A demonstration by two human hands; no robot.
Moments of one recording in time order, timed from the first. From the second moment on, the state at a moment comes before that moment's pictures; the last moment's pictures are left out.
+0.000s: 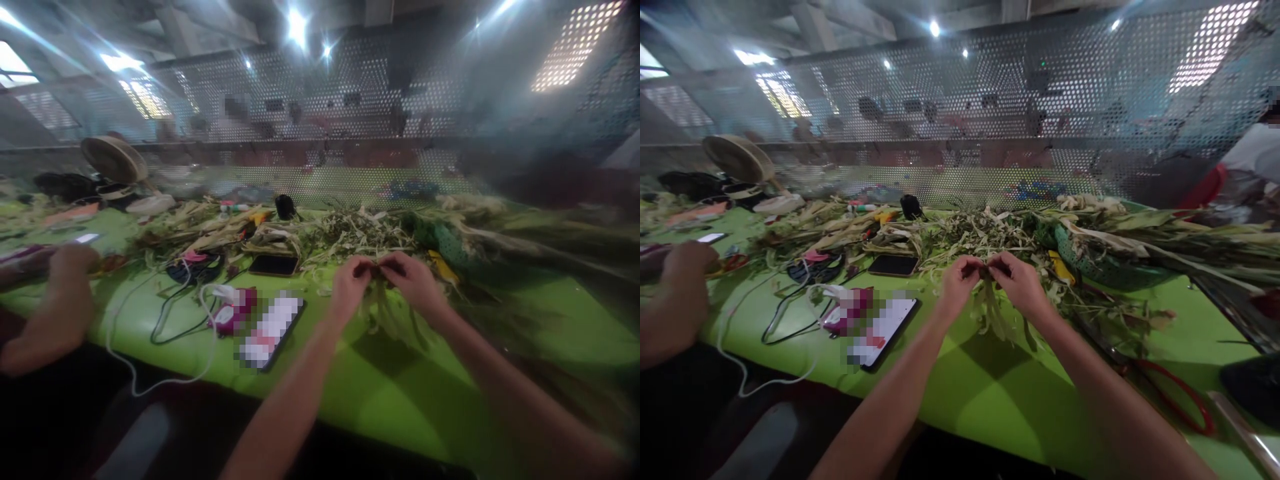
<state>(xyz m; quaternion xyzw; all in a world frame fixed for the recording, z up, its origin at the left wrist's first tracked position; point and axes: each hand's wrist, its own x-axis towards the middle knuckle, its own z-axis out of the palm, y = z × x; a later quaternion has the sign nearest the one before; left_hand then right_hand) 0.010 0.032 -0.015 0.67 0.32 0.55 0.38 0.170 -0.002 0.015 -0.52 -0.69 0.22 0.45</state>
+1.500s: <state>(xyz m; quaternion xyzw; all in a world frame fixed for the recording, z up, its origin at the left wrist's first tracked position) 0.008 0.027 -0.009 0.68 0.33 0.50 0.42 0.176 0.002 0.017 -0.53 -0.66 0.29 0.45</state>
